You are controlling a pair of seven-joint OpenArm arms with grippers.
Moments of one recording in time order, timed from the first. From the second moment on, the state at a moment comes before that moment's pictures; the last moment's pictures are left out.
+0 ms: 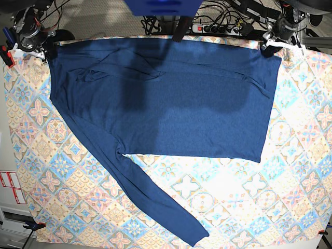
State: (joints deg) left arm 37.7 -12.6 -29.0 80.7 -53.8 -15.1 31.7; right arm -24.9 7.0 49.0 81.0 54.2 0.9 -53.2
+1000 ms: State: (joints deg) left arm 15.1 -15.7 -41.0 96.8 -47.2 -12.7 51.5; right arm -16.5 7.3 55.8 88.7 54.3 1.0 -54.1
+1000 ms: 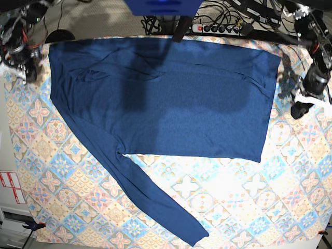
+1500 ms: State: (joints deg) left arm -10.5 -16.8 -33.1 65.7 -28.9 -12.6 45.5; right arm -5.2 11.8 33.6 88.6 46.5 1.0 -56.5
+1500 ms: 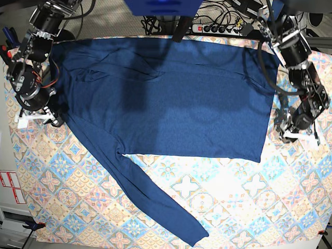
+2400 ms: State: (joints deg) left arm -24.7 -15.4 -9.3 33.2 -26.4 -12.8 23.0; right arm -2.7 11.8 31.3 88.6 43.1 0.7 -56.0
